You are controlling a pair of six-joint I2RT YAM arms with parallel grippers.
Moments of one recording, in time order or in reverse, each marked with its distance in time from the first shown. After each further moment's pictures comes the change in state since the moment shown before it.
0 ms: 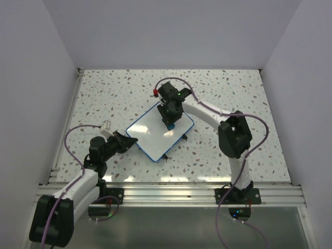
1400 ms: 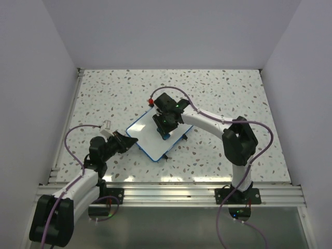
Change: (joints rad) left arm 0.000 0.004 0.000 0.006 0.003 0.000; right arm 0.104 -0.132 -0.218 0.133 -0.040 0.065
